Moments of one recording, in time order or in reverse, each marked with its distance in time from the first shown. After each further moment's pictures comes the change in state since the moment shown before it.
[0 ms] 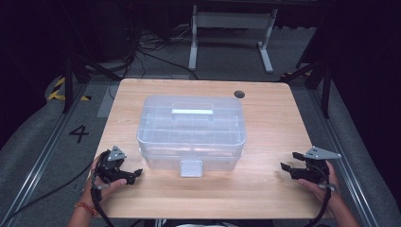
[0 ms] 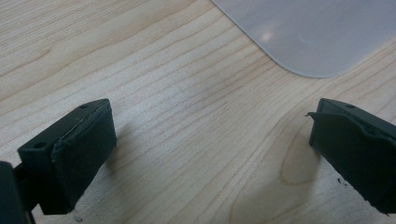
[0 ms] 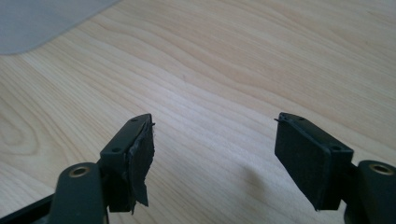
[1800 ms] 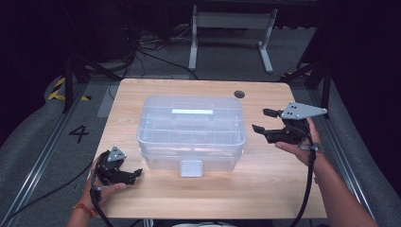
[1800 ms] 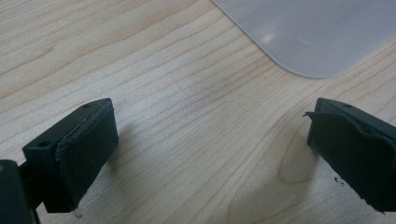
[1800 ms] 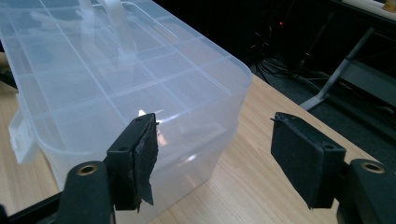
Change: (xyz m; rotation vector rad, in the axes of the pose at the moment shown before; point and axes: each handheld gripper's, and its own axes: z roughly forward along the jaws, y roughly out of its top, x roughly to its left) left arm -0.002 -0.001 -0.001 -0.005 0.010 -0.010; right arm 0.069 0.183 -0.015 -0.224 0.148 -0.276
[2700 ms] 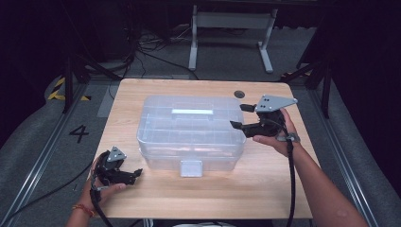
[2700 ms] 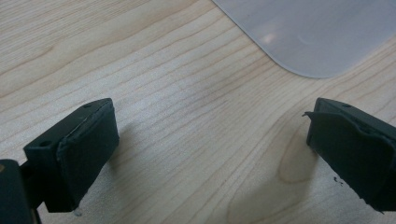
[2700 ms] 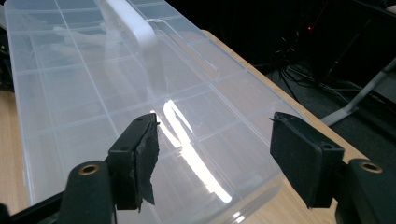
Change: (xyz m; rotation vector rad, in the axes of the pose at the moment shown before) left arm 0.000 0.000 0.000 0.000 0.004 0.002; right arm 0.018 0.031 0.049 0.011 0.083 -0.038
